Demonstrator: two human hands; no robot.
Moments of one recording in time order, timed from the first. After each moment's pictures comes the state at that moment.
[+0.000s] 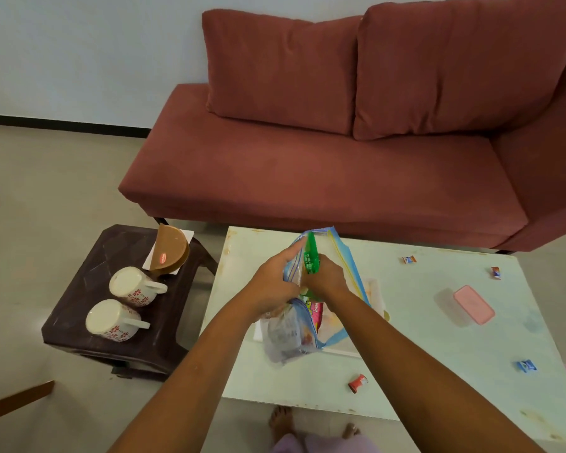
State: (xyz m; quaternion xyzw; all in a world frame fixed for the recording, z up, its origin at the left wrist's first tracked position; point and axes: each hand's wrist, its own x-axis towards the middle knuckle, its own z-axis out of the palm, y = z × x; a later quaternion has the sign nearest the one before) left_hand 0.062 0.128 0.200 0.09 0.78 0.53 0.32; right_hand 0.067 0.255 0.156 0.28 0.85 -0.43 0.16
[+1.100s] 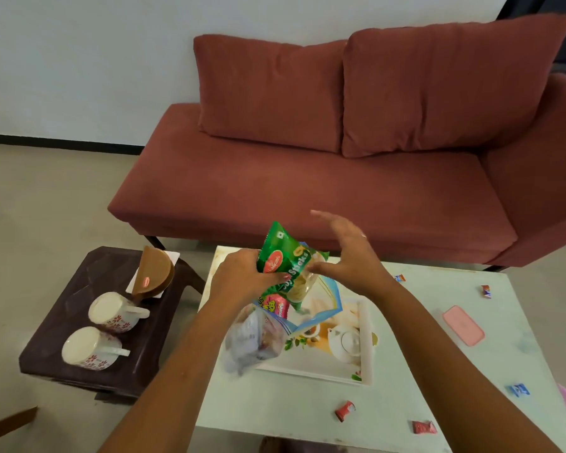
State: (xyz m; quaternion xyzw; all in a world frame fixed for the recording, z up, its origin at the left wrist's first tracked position) left_hand 0.021 0.152 0.236 0.07 0.93 0.31 0.16; right_hand 0.054 0.350 0.240 -0.02 0.91 -0.41 -0.03
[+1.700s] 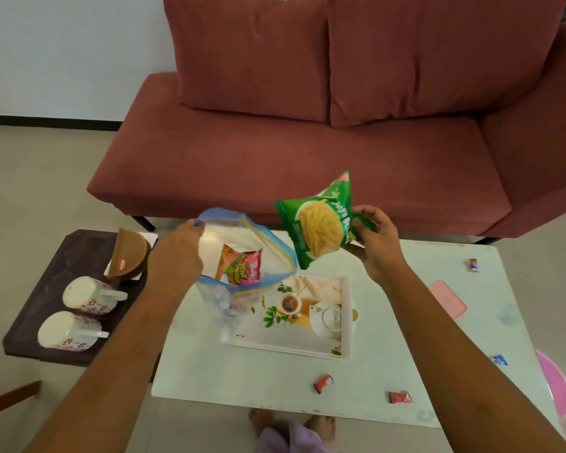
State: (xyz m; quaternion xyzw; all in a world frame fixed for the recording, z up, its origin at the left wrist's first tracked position) left_hand 0.000 0.137 0.205 0.13 0.99 0.10 0.01; right_hand 0.059 0.447 0.181 0.24 0.60 -0.77 -0.06
